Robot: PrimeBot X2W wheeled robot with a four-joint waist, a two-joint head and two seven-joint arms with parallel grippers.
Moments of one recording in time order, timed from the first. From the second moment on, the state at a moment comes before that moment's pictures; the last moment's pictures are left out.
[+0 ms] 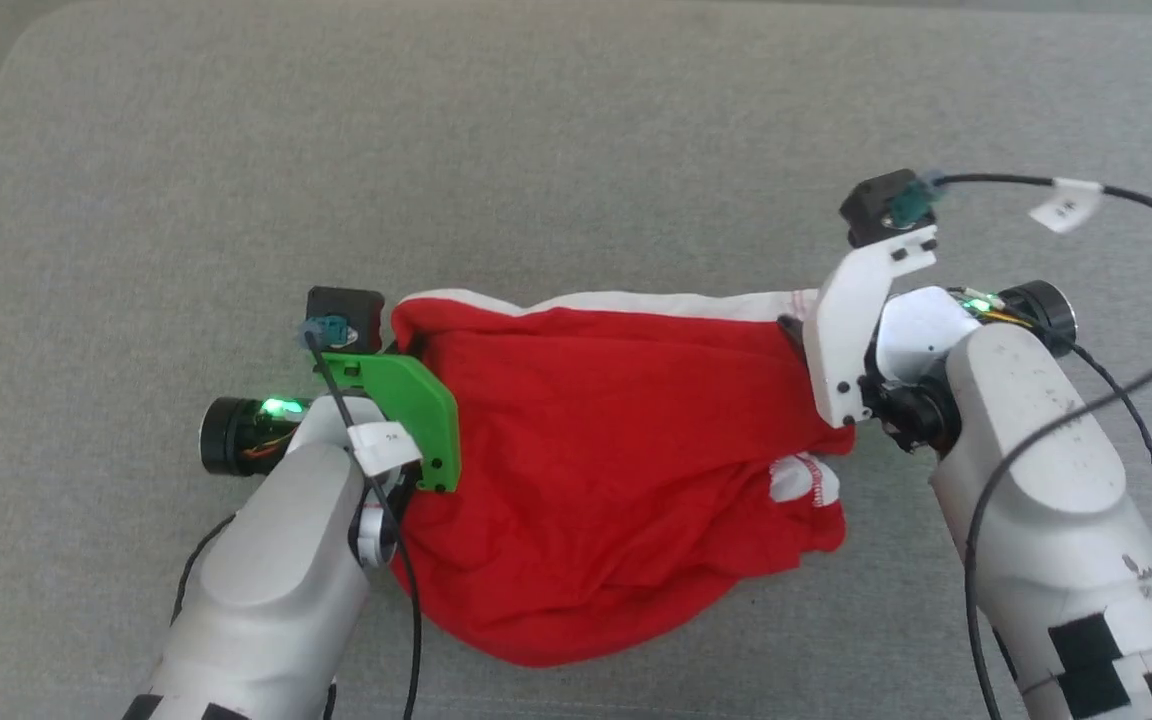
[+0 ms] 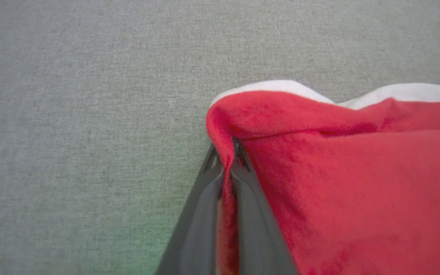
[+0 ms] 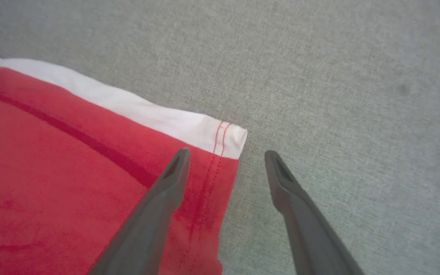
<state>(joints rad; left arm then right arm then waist) -0.61 0.20 -0.49 0.63 -0.49 0.12 0.12 -0.71 -0.05 0.14 0.63 0.12 0.13 0.64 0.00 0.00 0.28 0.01</state>
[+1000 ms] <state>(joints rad) -0.58 0.28 -0.46 0.36 -0.54 0.06 0.04 -0.56 -0.15 0.19 0.27 0.28 0.13 0.45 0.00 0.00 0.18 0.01</state>
